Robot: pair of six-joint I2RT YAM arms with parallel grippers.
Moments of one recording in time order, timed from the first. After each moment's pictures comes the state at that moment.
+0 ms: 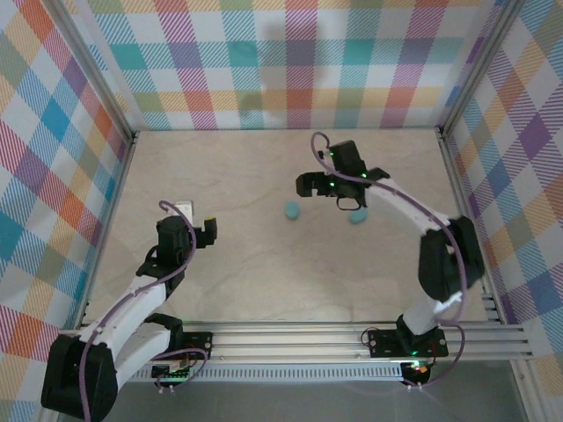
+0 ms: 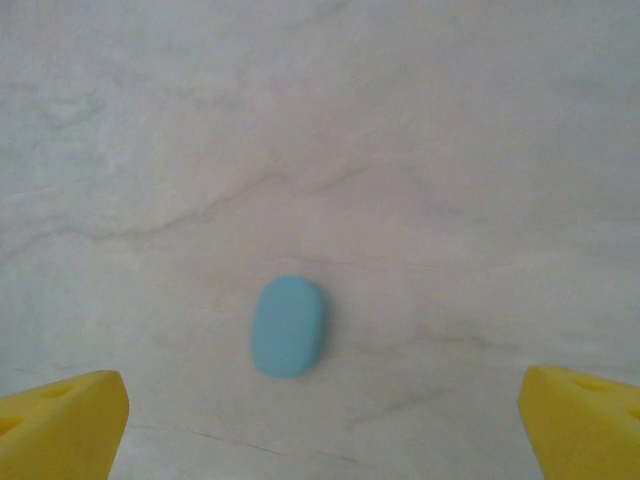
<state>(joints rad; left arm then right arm) -0.23 0.94 0.38 0.05 -0.29 -0.13 0.46 1.62 1.24 -0.40 -0.11 0.29</state>
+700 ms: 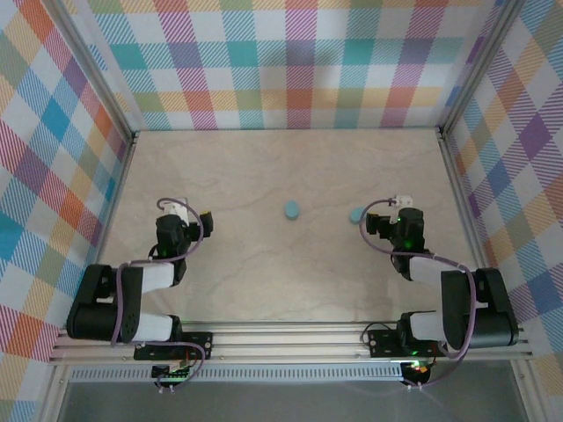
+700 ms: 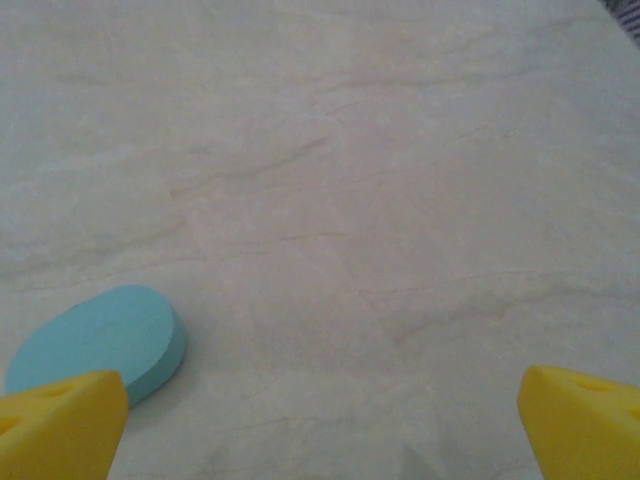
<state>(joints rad) -0.06 1.40 0.30 0.69 -0.10 -0.10 0.08 1.33 0.32 0.53 0.08 0.02</state>
